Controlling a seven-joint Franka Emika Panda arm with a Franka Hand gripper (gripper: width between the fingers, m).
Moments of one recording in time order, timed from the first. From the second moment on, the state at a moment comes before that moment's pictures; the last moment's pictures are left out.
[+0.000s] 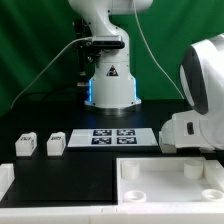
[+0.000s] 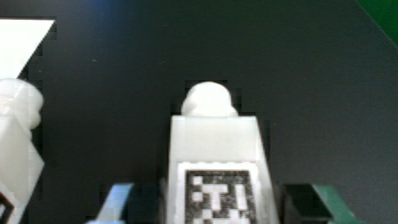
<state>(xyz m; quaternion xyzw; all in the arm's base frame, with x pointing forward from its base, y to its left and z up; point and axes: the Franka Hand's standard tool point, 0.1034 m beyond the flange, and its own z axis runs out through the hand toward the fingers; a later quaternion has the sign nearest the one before) 0.380 0.190 0.012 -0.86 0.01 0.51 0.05</state>
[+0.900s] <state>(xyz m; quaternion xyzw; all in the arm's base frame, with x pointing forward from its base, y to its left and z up) 0.437 0.169 0.112 -0.95 -0.01 0.30 0.06</state>
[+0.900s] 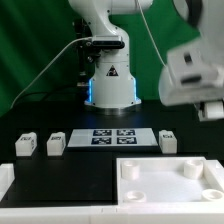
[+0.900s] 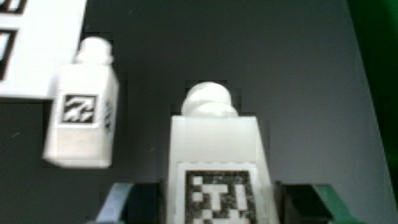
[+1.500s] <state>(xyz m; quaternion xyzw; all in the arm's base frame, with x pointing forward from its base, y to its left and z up) 0.457 0.137 0.165 -1.00 0.01 0.03 0.06</state>
